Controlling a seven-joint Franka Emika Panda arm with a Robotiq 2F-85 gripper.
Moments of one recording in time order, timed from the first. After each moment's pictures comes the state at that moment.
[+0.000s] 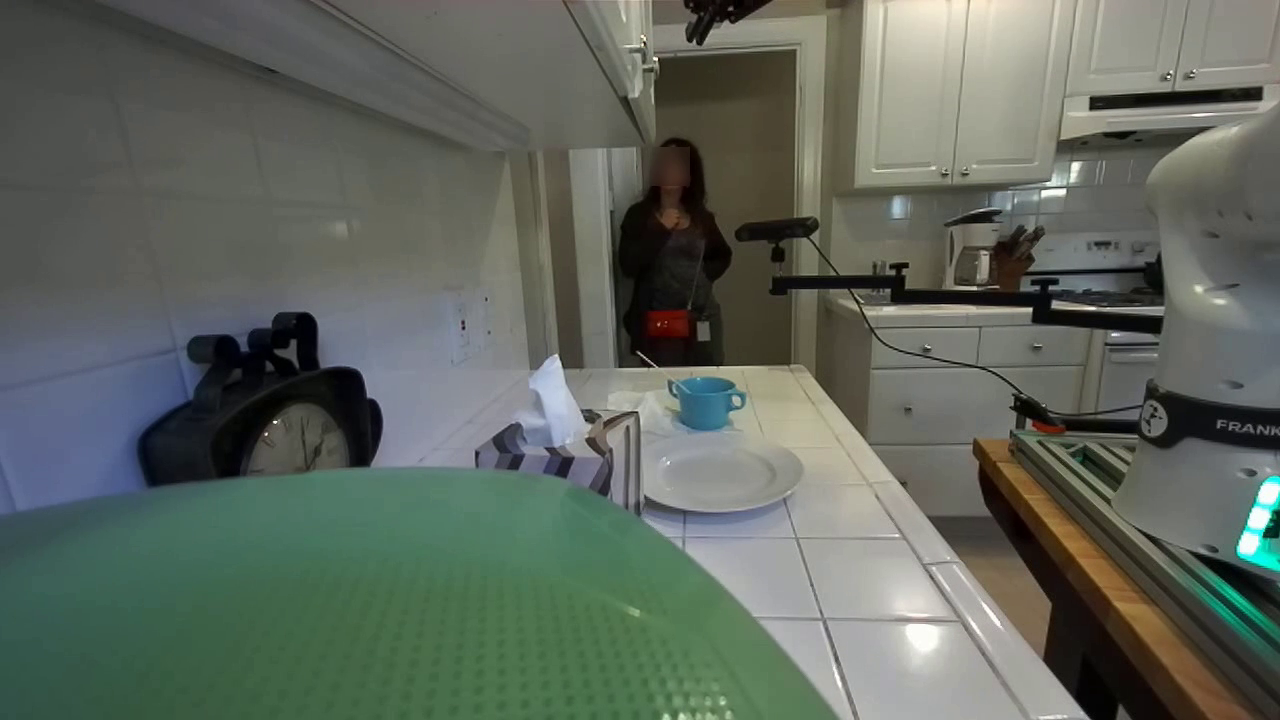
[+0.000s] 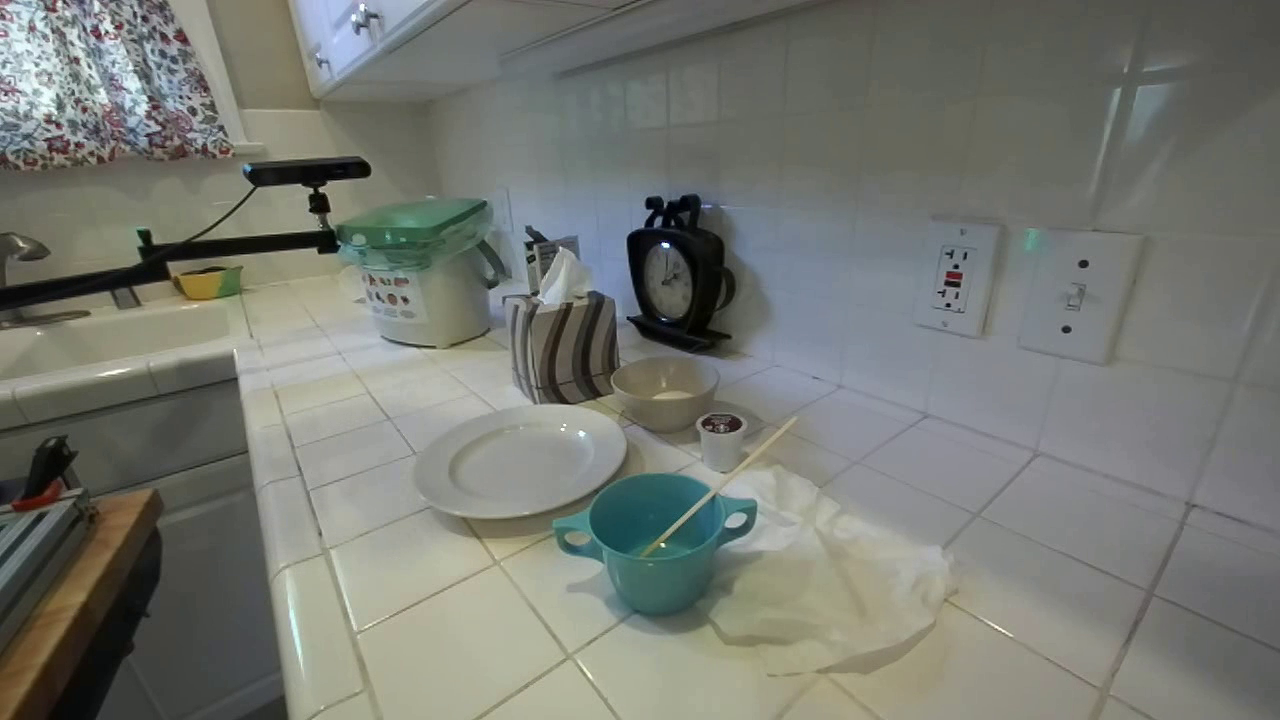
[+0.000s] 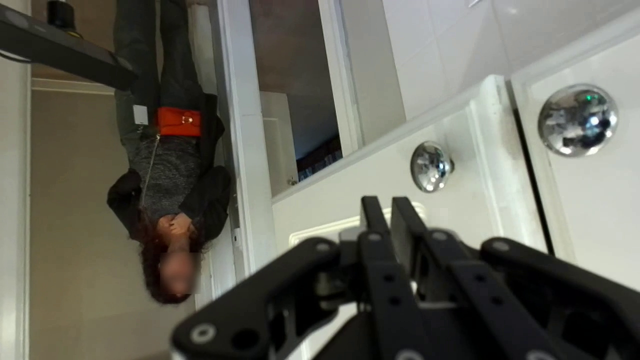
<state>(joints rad) -0.10 -0.54 -0.02 -2.25 -1.00 2.36 1.41</state>
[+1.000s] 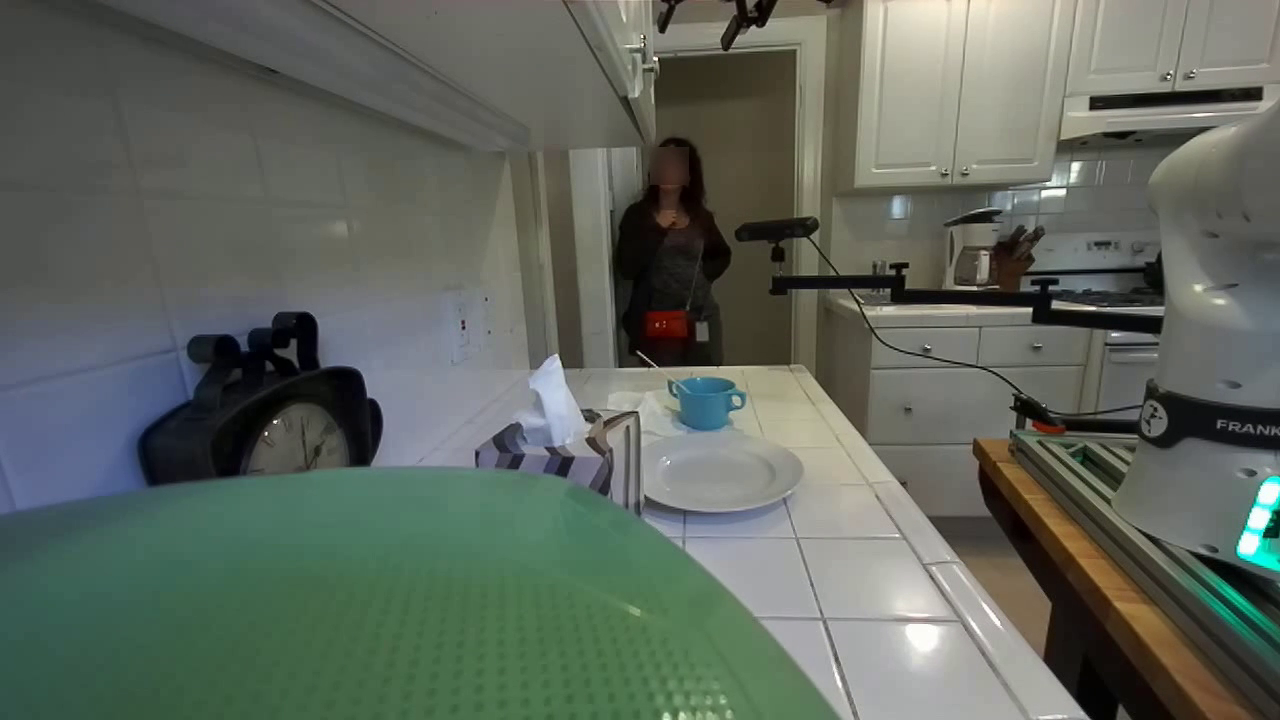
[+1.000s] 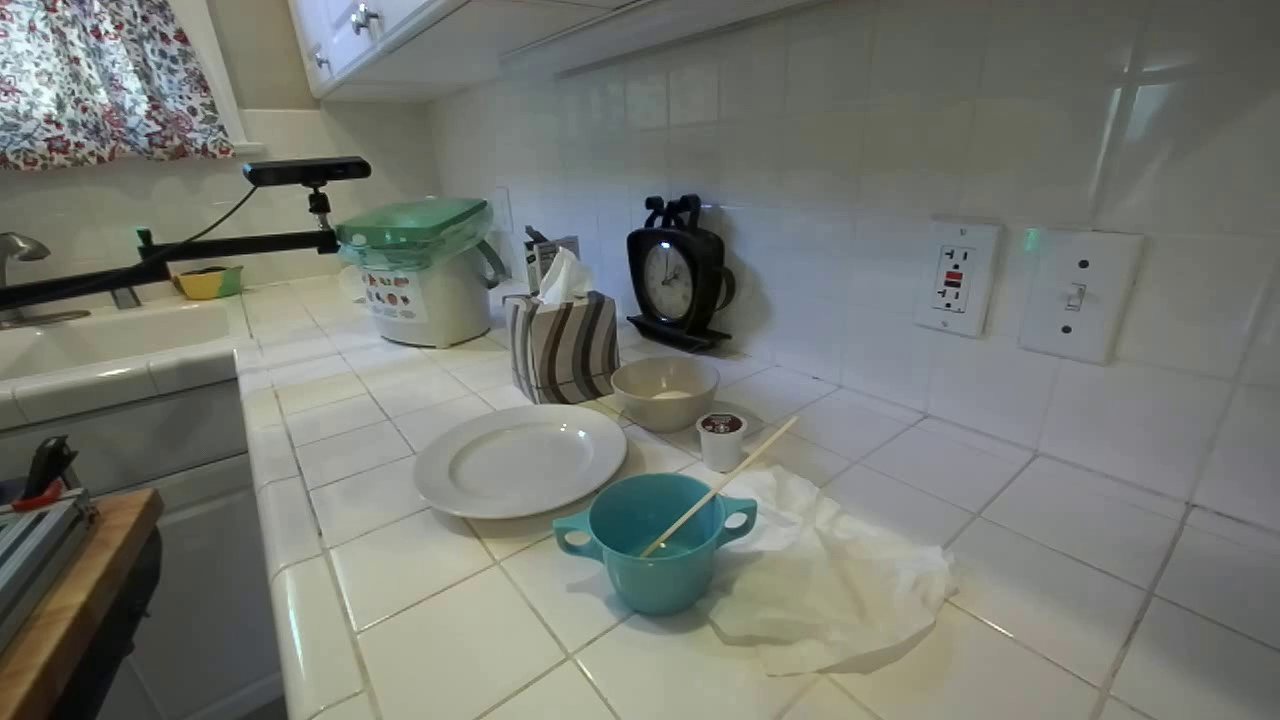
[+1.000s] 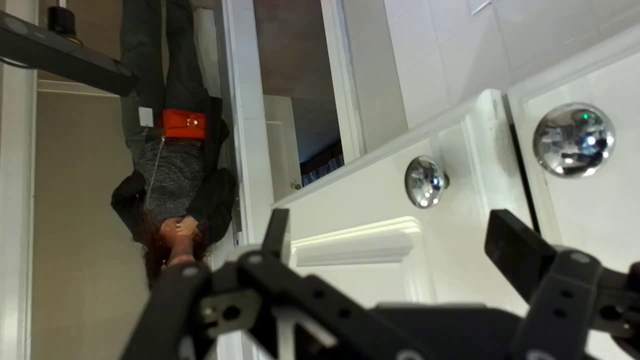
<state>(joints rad) -0.12 -0.50 0.01 -2.24 -0.99 2.36 1.42</state>
